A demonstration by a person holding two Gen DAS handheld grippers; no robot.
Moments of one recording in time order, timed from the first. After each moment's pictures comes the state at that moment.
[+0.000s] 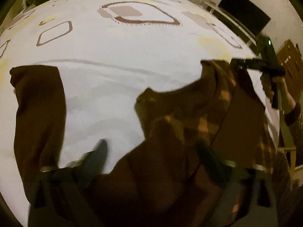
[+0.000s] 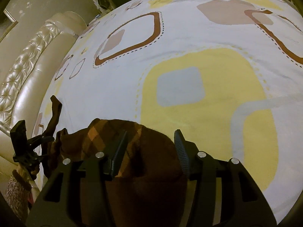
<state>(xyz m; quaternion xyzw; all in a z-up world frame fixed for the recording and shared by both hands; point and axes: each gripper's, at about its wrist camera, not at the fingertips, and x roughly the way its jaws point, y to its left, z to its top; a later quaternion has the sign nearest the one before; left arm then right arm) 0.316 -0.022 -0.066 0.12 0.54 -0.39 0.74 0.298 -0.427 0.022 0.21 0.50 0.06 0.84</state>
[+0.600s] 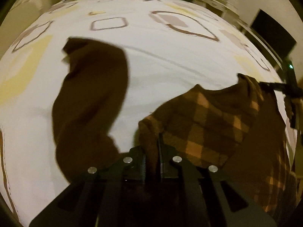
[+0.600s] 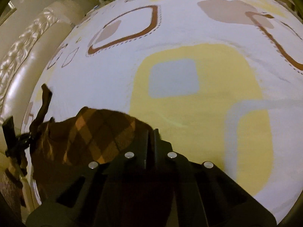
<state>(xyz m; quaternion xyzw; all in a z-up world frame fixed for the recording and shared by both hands) 0.313 0.044 -0.069 0.06 0.51 -0.26 0.81 0.294 -0.426 0.012 0.16 0.52 0.04 0.84</state>
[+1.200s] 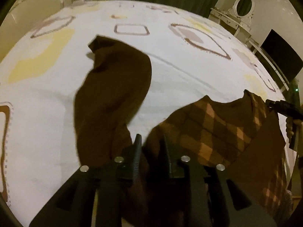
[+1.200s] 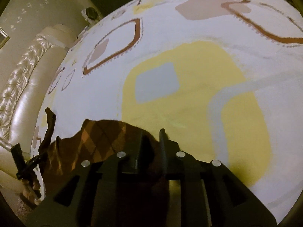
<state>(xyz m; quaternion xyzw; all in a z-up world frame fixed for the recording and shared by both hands) 0.301 0.069 -0.057 0.01 0.48 -0.22 0.85 0.275 -0.449 0.016 0.24 0.48 0.01 0.84</state>
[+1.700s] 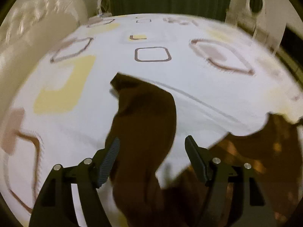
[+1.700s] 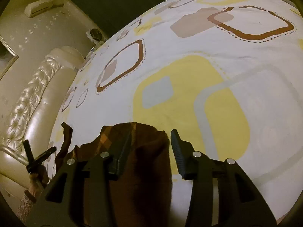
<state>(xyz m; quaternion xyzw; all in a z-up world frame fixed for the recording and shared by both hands) 0.352 0.037 -0.027 0.11 0.45 -0.11 0.88 0.228 -0.463 0.039 0.30 0.41 0.01 0.86</state>
